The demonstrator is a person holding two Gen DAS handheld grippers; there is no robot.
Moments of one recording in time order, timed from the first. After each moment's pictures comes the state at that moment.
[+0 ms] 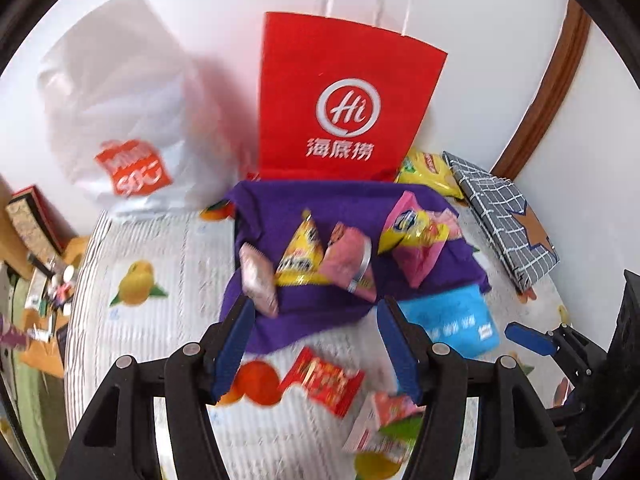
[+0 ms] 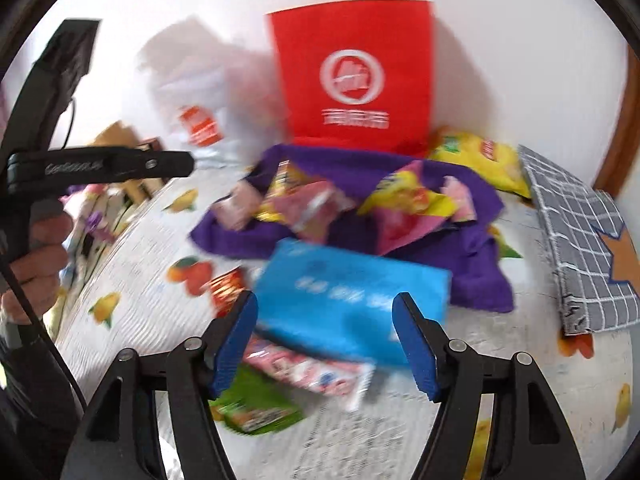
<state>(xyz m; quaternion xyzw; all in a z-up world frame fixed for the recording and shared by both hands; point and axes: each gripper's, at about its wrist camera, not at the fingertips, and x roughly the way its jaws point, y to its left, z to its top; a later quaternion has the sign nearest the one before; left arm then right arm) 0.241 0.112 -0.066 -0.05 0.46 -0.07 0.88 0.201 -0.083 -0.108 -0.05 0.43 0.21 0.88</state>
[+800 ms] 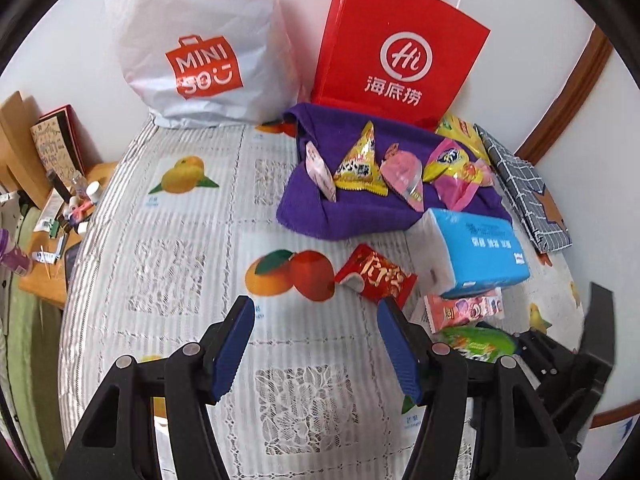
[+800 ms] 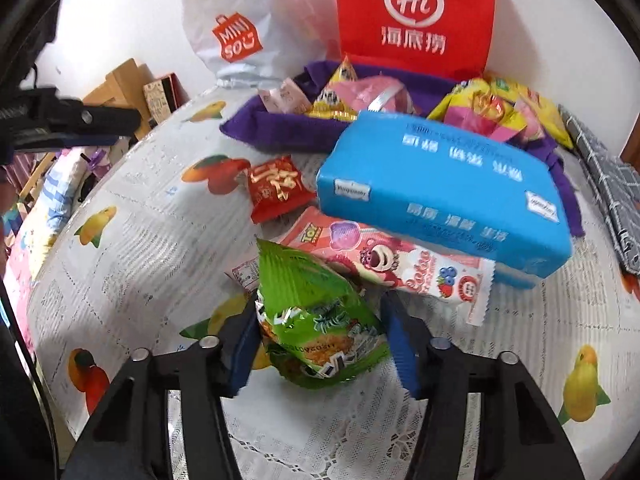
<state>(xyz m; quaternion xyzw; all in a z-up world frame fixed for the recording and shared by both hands) 0.171 0.156 -0.118 -0.09 0.50 -0.03 0.86 0.149 -0.046 -0.187 -0.07 0.47 0.22 0.85</state>
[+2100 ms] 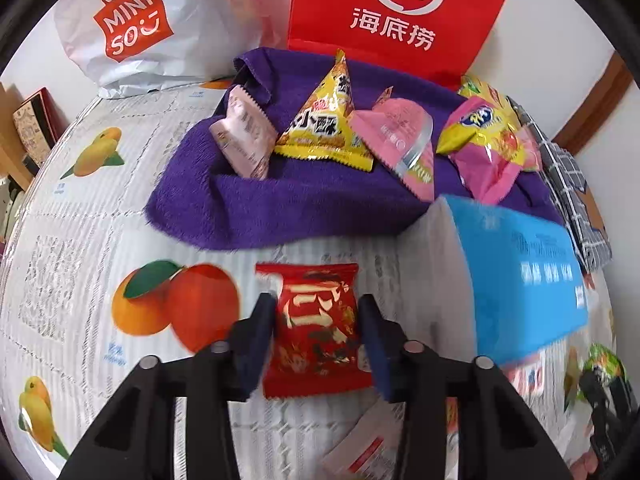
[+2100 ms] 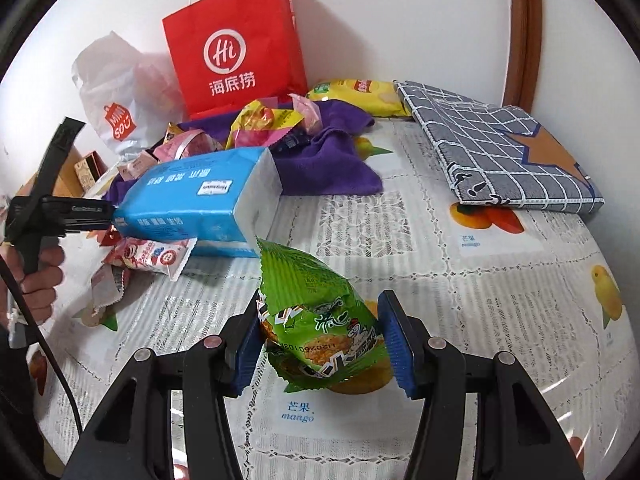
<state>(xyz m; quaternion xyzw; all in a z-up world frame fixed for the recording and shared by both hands) 0.240 0.079 -0.198 -0.08 0.53 0.01 0.84 0.152 -0.223 -0.183 0.00 0.43 0.09 0.90</state>
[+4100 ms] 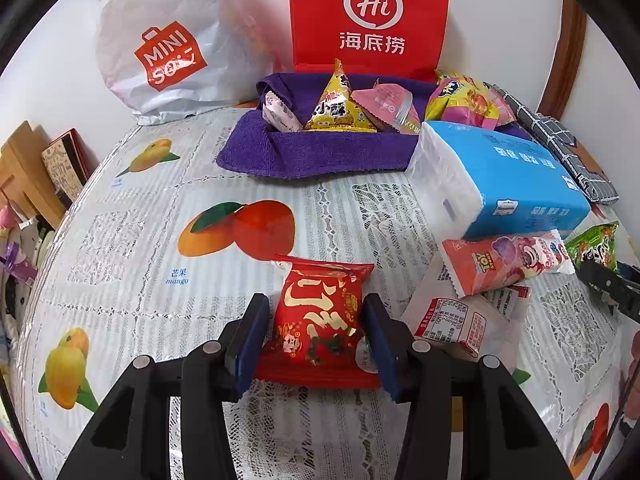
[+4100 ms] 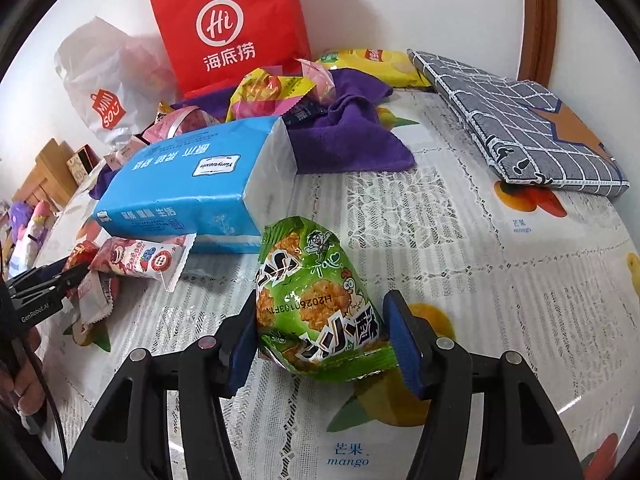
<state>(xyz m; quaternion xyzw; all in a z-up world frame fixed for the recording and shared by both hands) 0.159 0.084 -0.200 0.00 0.46 0.02 0.89 0.176 -0.202 -0.209 0.02 0.47 0.09 0.88</state>
